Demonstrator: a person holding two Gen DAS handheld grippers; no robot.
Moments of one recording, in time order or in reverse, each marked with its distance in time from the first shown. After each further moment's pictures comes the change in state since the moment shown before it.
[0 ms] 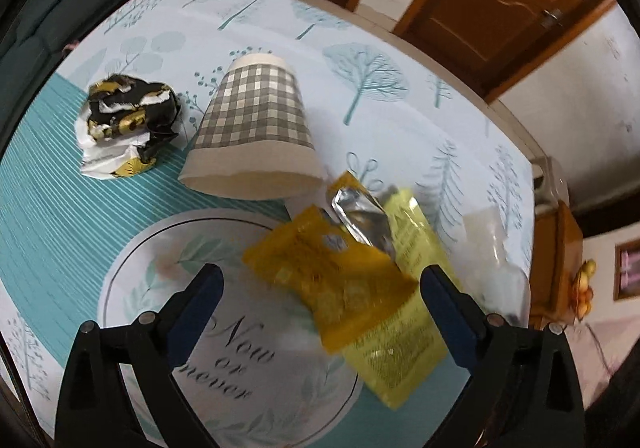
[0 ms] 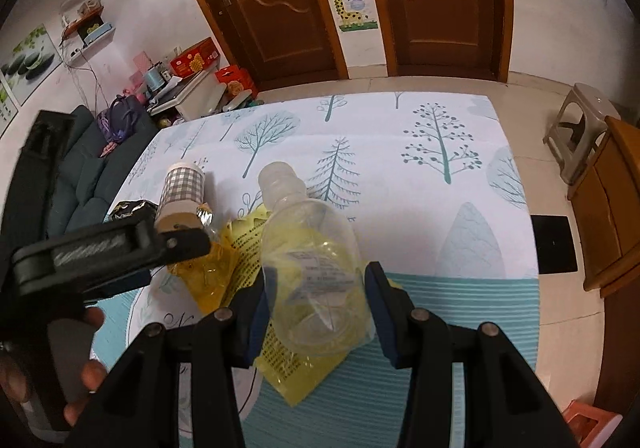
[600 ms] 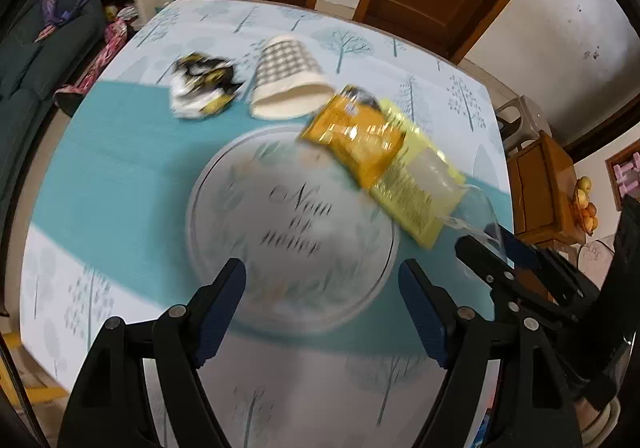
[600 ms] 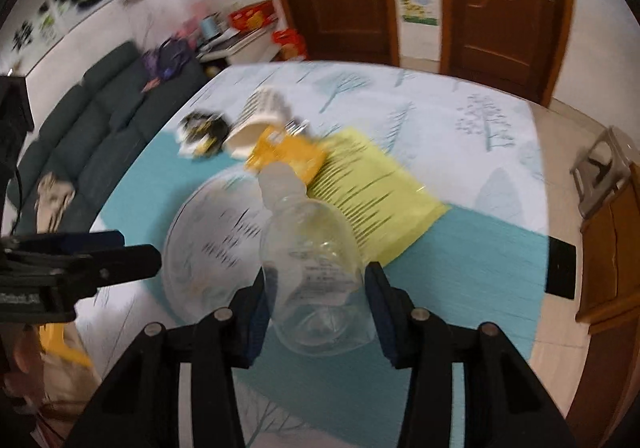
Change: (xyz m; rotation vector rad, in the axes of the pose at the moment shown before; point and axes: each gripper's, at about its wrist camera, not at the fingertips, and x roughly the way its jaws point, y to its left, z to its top) left arm -0.094 0.036 -0.086 0.240 0.000 -0.010; right arm -0.051 0.040 -0.055 -0.198 0.075 0.063
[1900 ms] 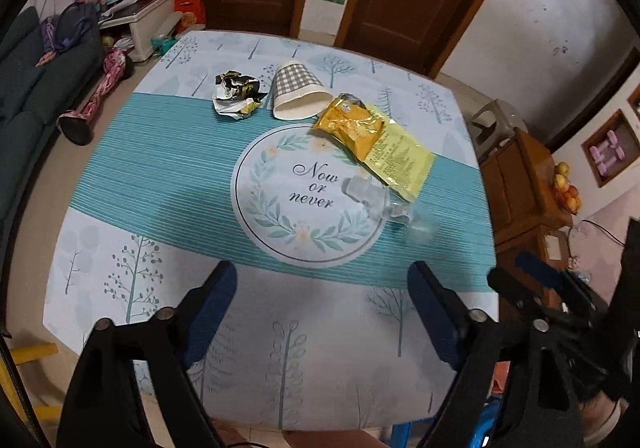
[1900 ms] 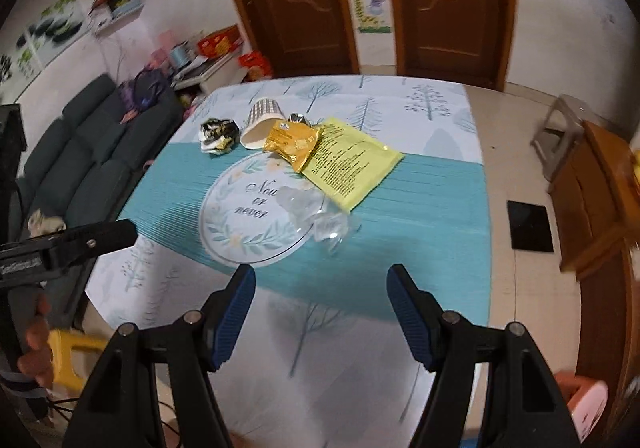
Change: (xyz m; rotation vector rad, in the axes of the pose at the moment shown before) left arm -0.083 0.027 -0.082 0.068 -0.118 -0.019; right arm -0.096 0.037 -0.073 0.098 -0.050 -0.077
